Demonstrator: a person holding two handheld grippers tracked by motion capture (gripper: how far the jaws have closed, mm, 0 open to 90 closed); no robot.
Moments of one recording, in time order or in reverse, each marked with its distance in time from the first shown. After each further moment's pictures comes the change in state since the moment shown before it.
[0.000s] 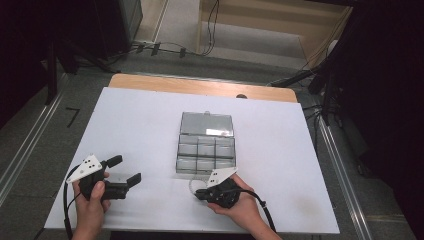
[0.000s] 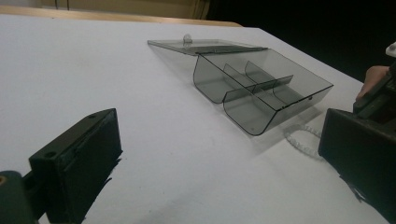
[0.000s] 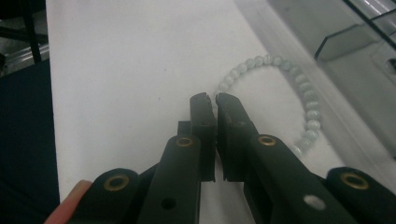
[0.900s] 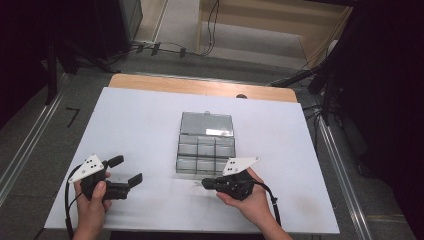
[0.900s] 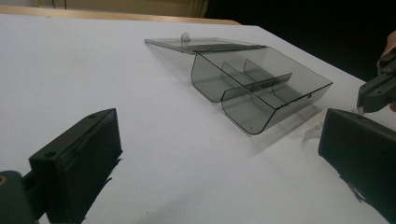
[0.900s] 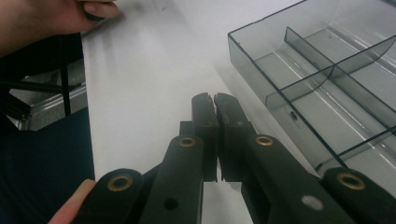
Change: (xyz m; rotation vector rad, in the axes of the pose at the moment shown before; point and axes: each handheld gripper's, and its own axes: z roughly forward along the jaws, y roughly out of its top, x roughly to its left) left arm -0.001 0.000 0.002 0.005 -0.004 0.006; right arm -0.012 0.009 -0.046 -0.178 0.024 0.065
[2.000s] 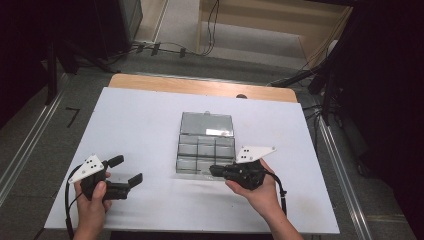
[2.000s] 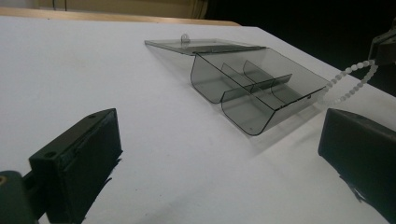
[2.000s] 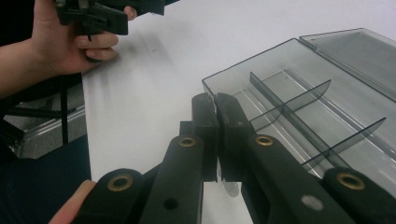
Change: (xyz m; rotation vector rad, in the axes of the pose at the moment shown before) left arm -0.001 0.000 0.000 -0.003 0.000 0.006; right arm -0.013 0.019 -0.033 -0.093 -0.032 0.017
